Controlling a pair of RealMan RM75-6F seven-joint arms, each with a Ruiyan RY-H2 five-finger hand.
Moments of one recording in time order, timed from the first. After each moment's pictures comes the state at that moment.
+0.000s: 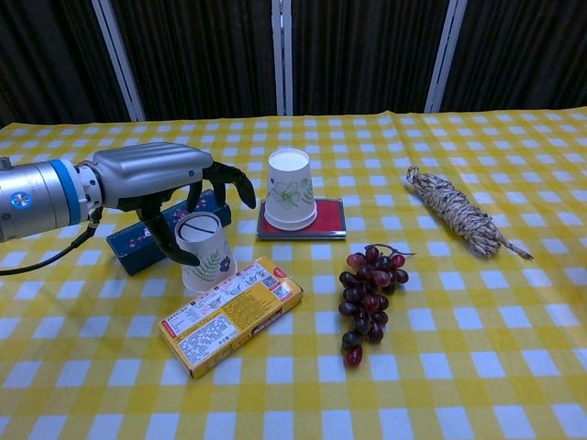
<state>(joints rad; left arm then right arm) -0.79 -1.53 -0.10 -1.32 1.60 0.84 -0.03 0.34 -1.11 0.02 -1.70 -1.43 1.38 -0.07</state>
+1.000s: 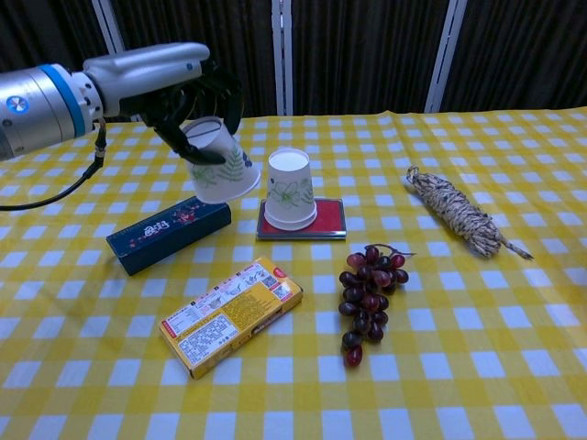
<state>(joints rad) -0.84 -1.45 -0.23 -1.41 1.48 0.93 -0.01 0.31 -1.10 0.06 -1.70 -1.43 1.37 -0.05</state>
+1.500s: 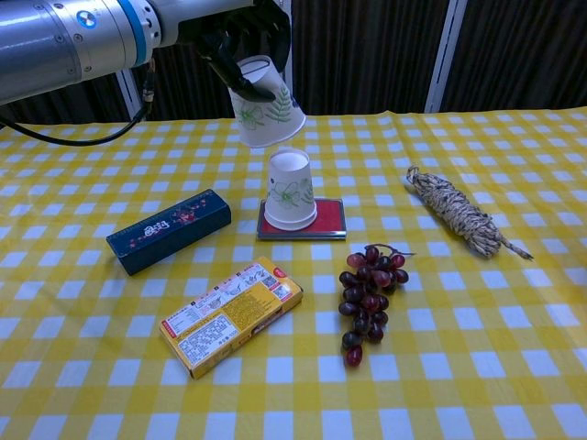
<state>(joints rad) -0.98 -1.46 -0.35 -1.41 1.30 0.81 0.09 0.29 -1.09 0.09 -1.70 -1.42 1.37 -0.03</state>
